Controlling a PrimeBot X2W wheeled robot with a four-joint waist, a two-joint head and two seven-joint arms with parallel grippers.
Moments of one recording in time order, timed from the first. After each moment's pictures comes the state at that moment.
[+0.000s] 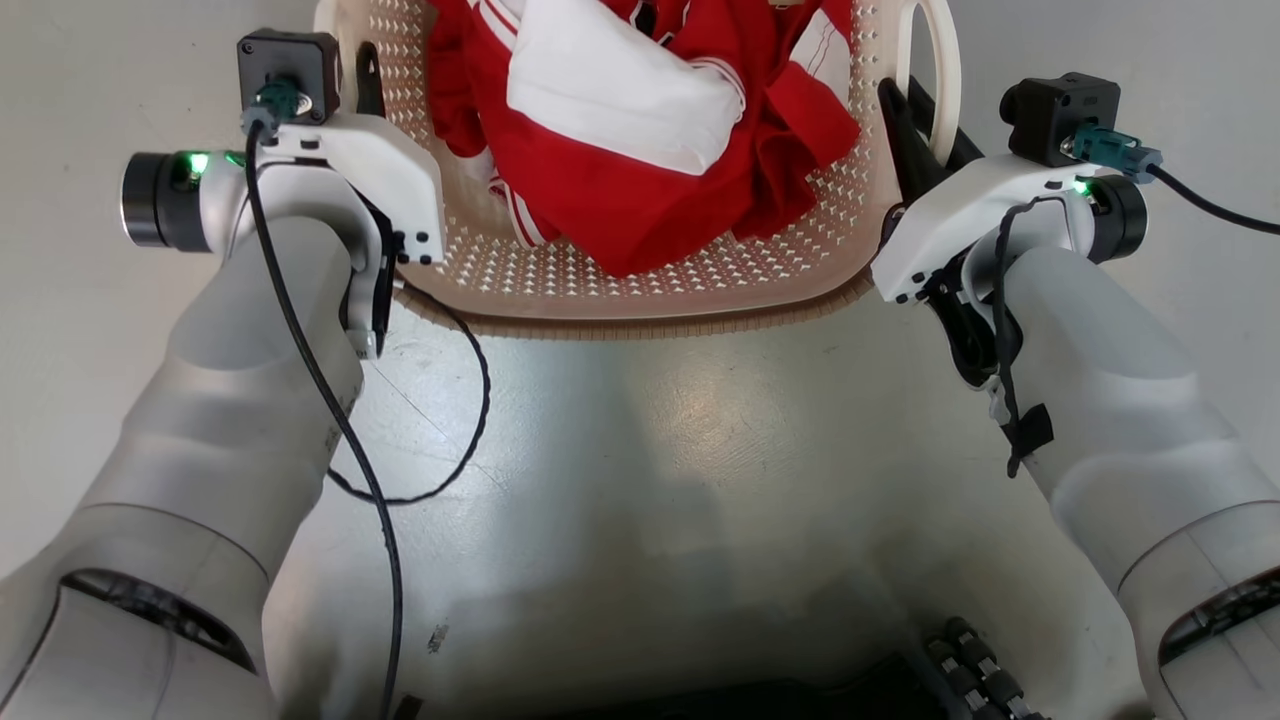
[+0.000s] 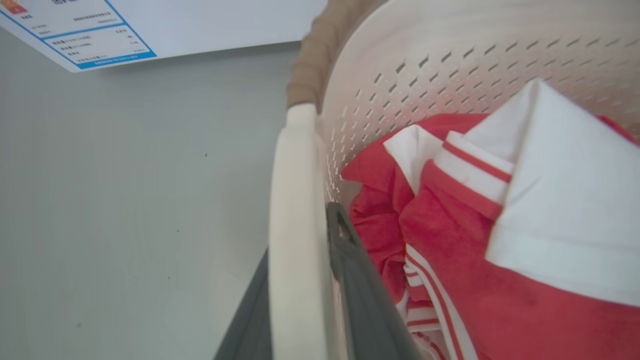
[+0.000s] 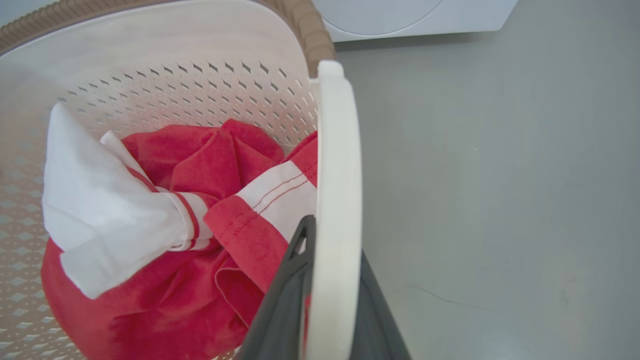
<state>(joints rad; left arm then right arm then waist) -1.14 0.15 -0.76 1.11 -0.71 0.20 -0.26 -1.07 -0.10 0.54 1.11 0.64 0.12 -0.25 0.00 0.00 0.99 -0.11</state>
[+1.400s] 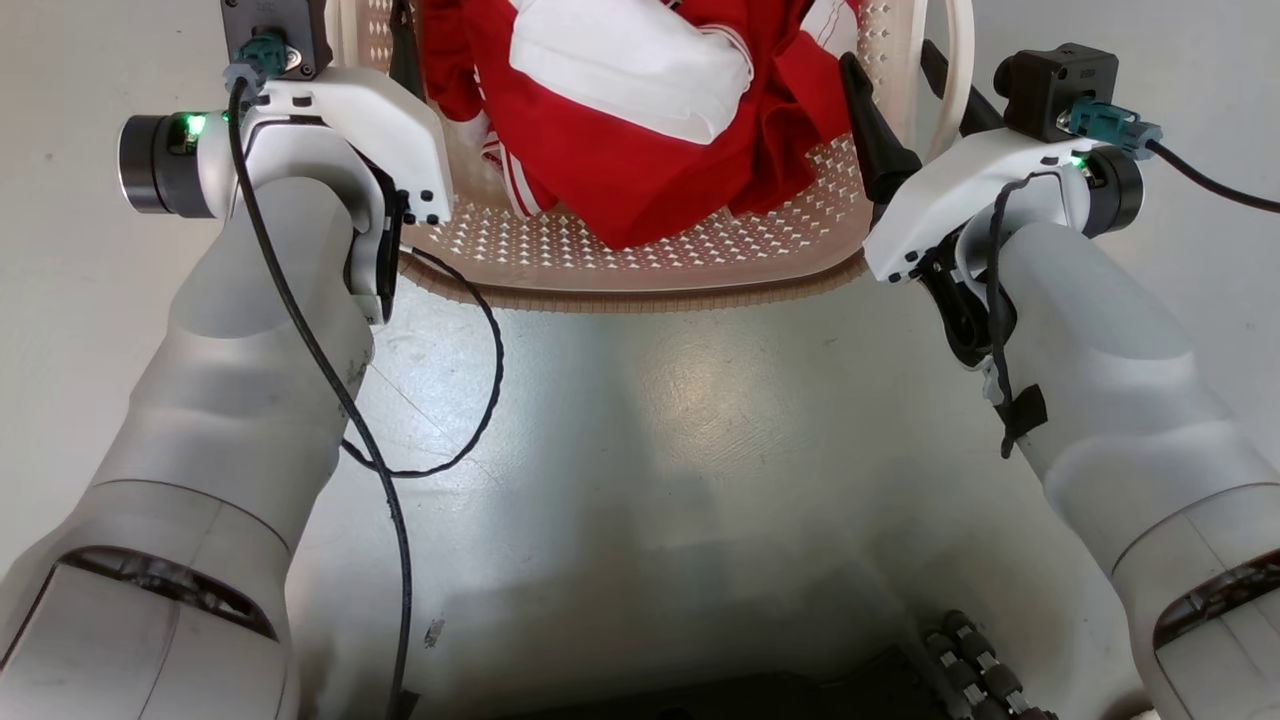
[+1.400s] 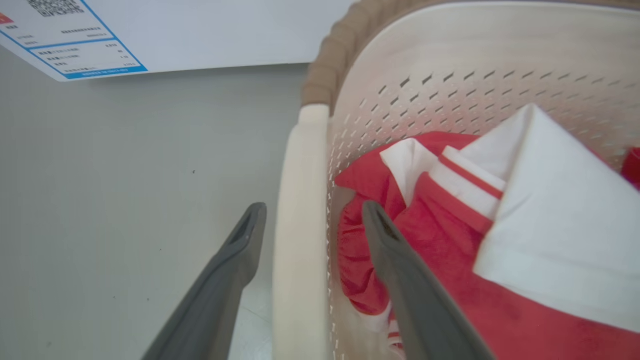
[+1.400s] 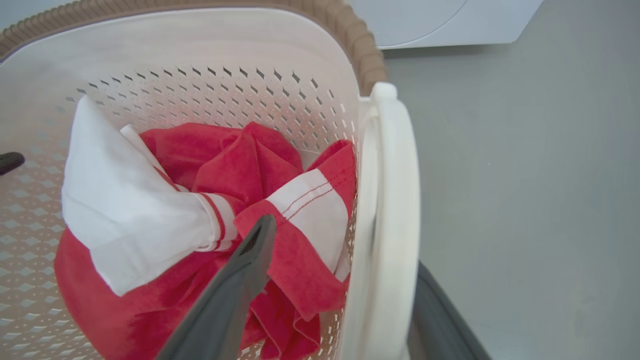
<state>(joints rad) -1.19 0.10 -0.61 1.16 -0.60 0.17 -0.27 -1.11 -0.08 0.51 1.12 0.60 0.12 -0.26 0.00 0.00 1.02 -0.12</state>
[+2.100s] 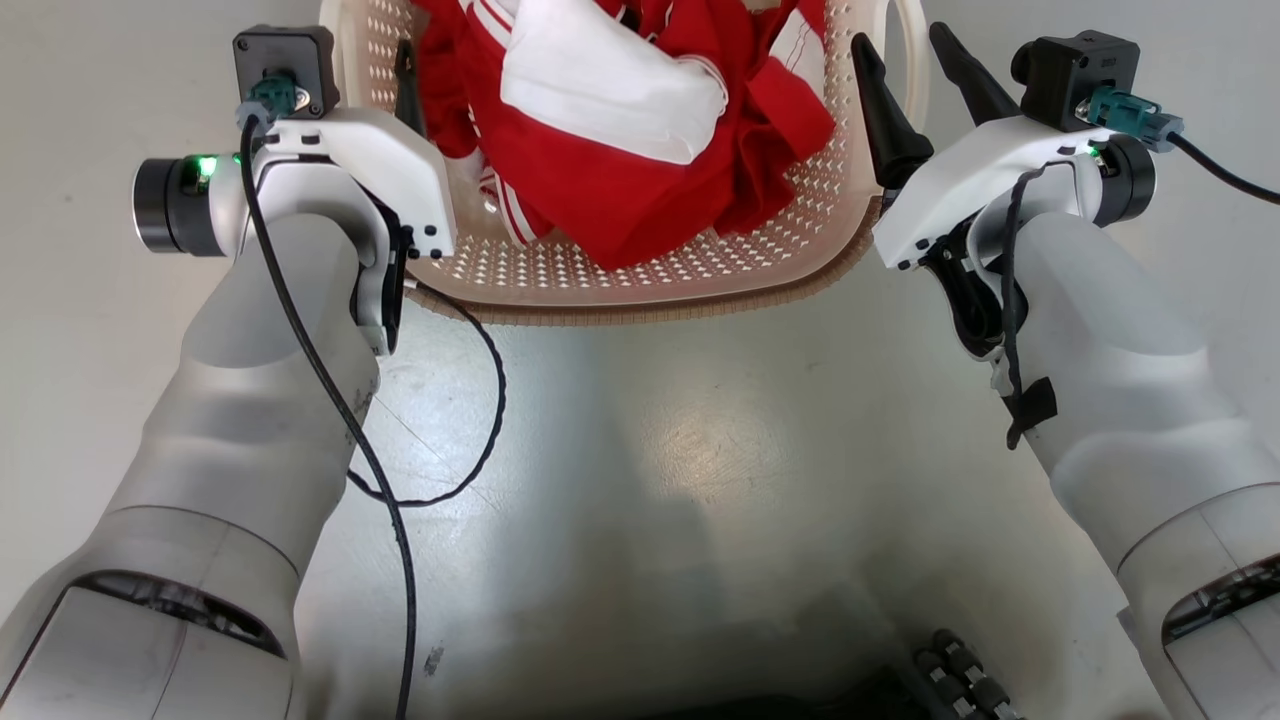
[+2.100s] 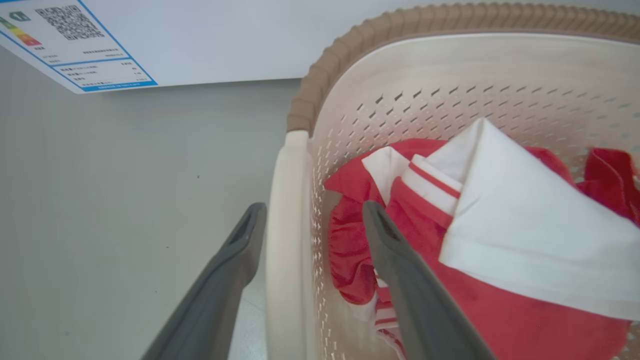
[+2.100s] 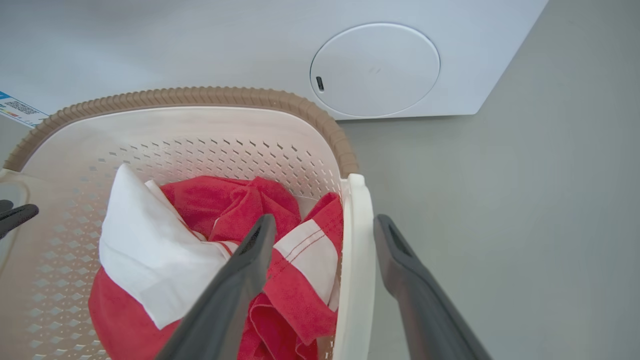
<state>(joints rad) -1.15 0.09 -0.55 1.17 -0.57 0.17 -0.26 -1.10 -0.09 0.46 1.09 0.57 0.12 -0.26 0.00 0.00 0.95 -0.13</state>
